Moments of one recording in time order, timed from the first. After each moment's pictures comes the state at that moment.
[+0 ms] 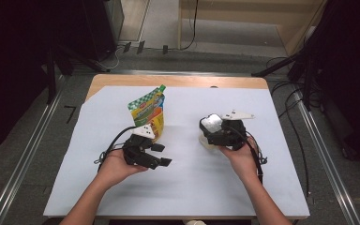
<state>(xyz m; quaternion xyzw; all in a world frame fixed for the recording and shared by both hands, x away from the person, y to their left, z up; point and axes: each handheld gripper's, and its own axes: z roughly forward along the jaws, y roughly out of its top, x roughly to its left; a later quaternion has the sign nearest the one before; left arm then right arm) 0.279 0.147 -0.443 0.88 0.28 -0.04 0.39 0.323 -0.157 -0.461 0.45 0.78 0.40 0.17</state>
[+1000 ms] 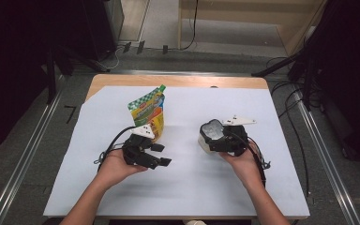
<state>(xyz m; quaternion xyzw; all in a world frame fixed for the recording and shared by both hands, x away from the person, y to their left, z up) 0.279 0.148 -0.444 0.87 0.28 -0.04 0.39 0.307 -0.165 -0.460 0.45 0.78 0.40 0.16</state>
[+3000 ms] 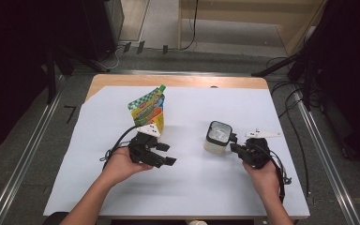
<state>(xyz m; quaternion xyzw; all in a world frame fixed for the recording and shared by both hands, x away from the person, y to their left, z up) 0.287 0.134 -0.447 0.88 0.27 -0.05 0.39 0.281 -0.230 -0.483 0.49 0.77 0.39 0.12</state>
